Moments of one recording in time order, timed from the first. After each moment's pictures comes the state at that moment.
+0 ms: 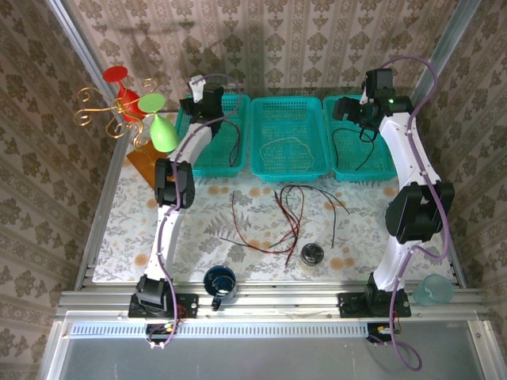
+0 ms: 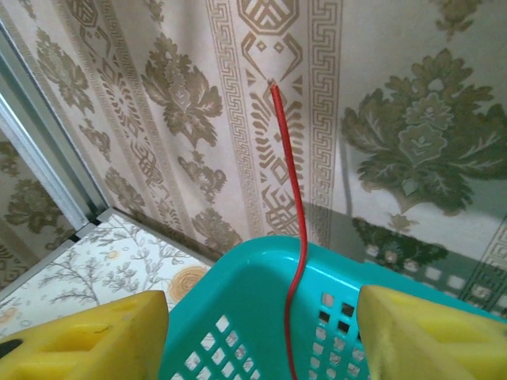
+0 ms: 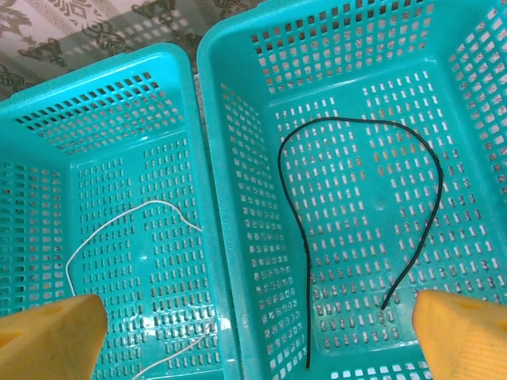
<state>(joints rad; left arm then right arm) -0.30 2.67 2.45 -0.09 -0.79 -0.18 0.00 1.87 1.91 -0.88 -0.01 0.32</state>
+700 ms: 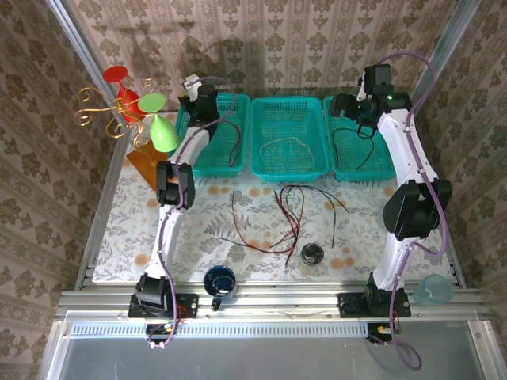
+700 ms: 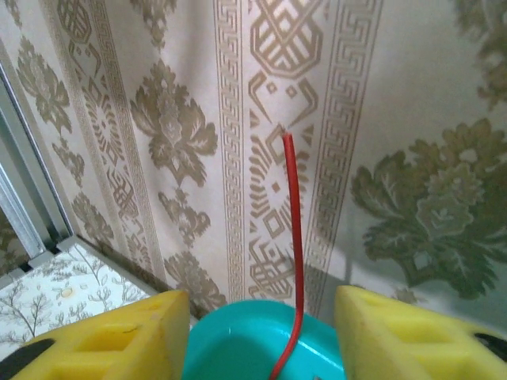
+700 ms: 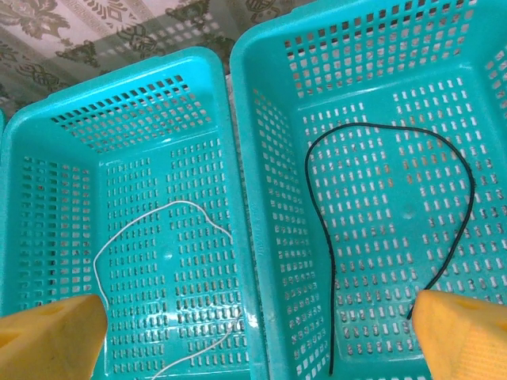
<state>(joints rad) -0.27 2.79 2.56 0.09 -0.75 -0.17 0.01 1.91 1.98 -0.91 -0.06 0.32</state>
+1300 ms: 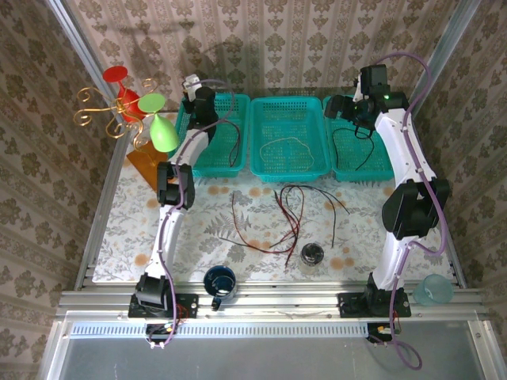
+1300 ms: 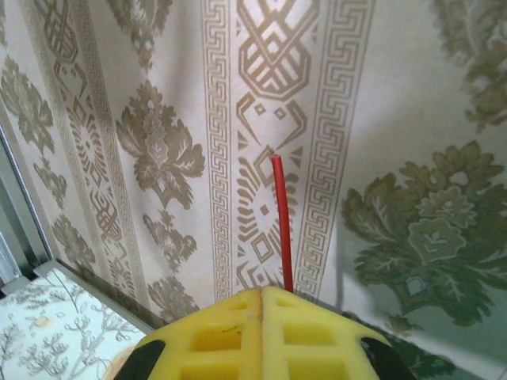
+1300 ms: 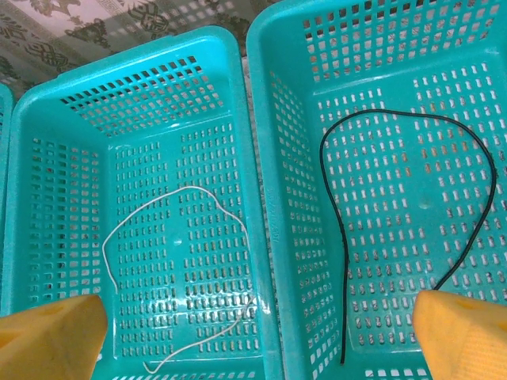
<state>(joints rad) -0.25 2.83 2.57 0.22 -0.72 -0.10 0.02 1.92 2.00 -0.93 -0.08 0.31</state>
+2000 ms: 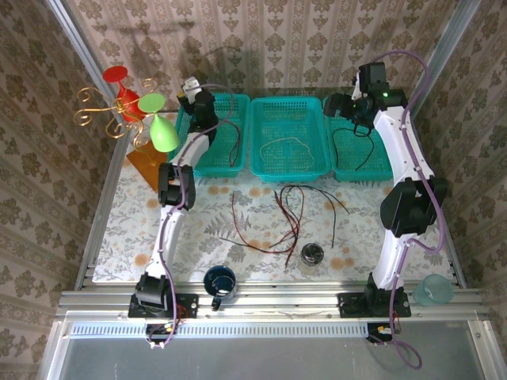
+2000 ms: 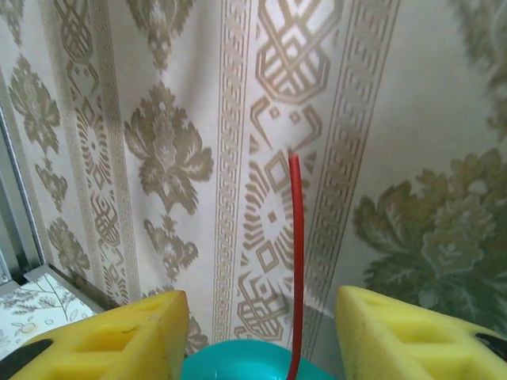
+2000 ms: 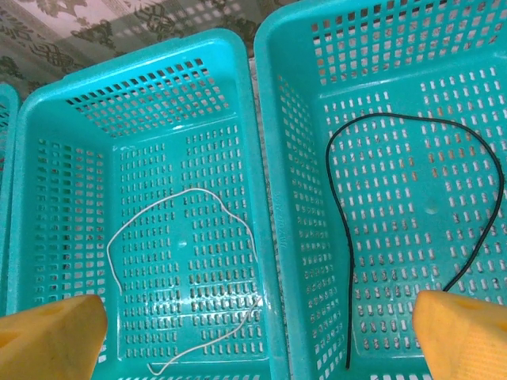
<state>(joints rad) -0.25 2.88 2.58 0.35 -0.73 -0.11 0.03 1.95 2.05 -0.96 -0.08 0.31</state>
